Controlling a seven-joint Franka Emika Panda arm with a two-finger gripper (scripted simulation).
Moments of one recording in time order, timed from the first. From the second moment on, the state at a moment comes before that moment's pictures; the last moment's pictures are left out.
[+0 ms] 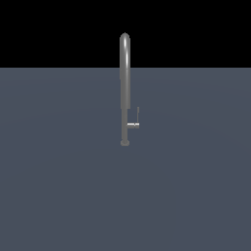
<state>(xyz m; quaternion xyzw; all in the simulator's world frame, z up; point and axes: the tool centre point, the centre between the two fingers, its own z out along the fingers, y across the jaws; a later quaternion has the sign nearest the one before) -0.253 0.006 0.489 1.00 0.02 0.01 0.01</state>
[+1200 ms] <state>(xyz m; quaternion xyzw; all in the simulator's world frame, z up) -0.191 0.006 0.476 0.99 -0.06 -0.06 -0.06</state>
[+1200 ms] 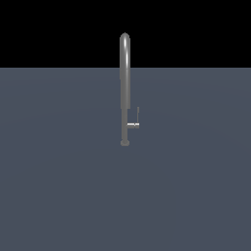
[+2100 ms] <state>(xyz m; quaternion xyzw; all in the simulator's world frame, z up) -0.091 -0.008 0.431 0.94 -0.19 -0.19 -0.19</state>
